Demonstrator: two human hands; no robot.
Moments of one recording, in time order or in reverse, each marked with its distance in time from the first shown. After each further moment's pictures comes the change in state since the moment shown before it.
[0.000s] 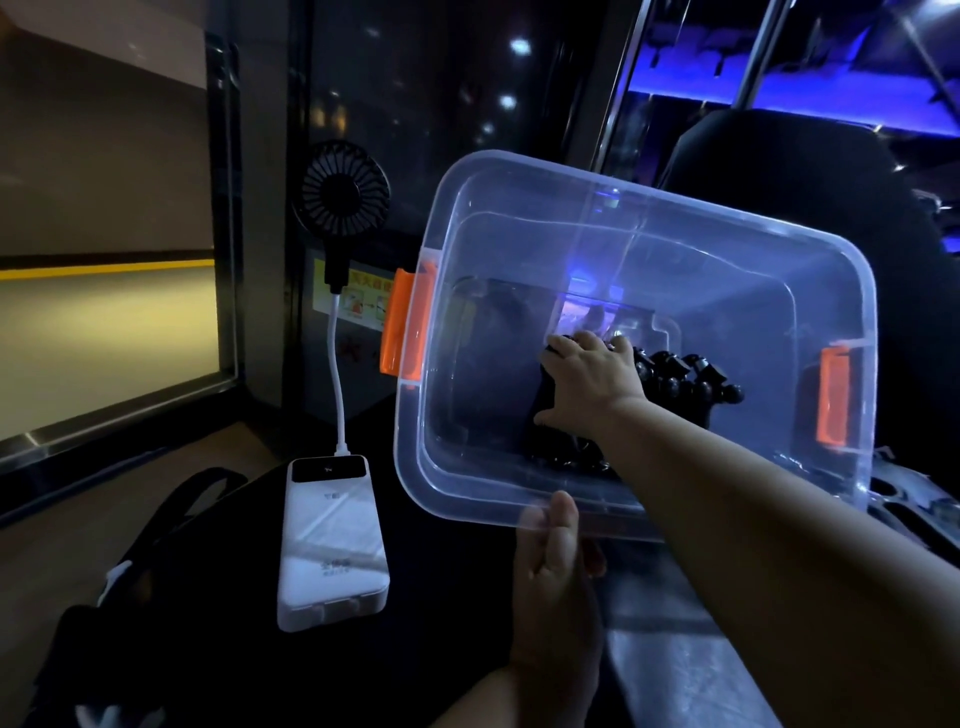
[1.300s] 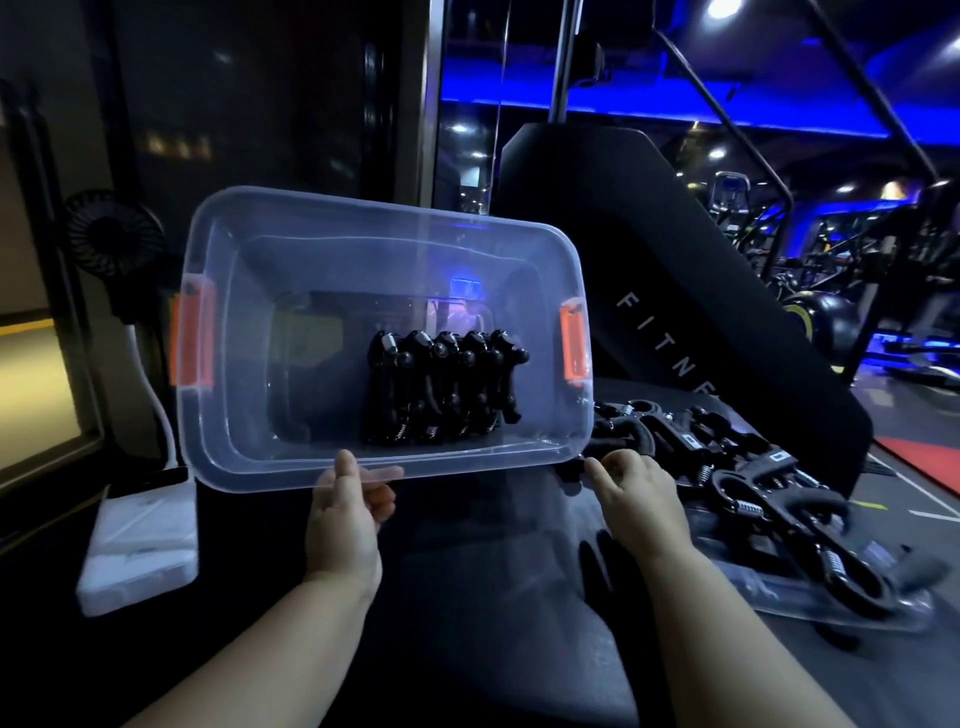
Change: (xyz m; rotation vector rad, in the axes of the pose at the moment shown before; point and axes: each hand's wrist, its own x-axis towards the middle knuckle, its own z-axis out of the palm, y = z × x) left_hand -0.005 0.009 0.009 0.261 0.031 0.036; right_hand -0.270 0.119 0.048 0.794 0.061 0.843
